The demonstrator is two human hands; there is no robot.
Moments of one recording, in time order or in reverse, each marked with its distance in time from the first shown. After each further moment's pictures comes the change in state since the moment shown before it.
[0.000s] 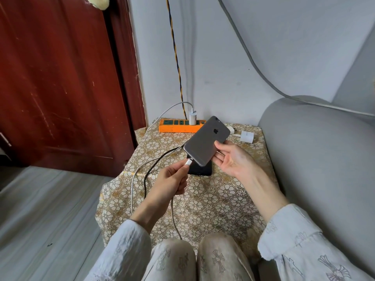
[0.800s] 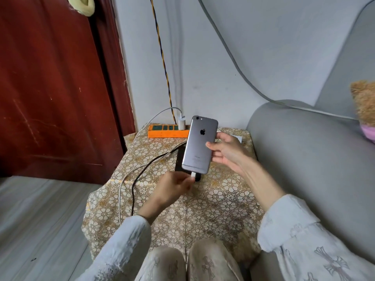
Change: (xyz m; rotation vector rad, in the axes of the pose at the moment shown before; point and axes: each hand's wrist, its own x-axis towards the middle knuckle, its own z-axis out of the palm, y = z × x) left_hand 0.025 -0.009 0.018 0.657 -0.040 0.058; right_hand -0.017 -0.035 0.009 -0.655 0.091 -0.178
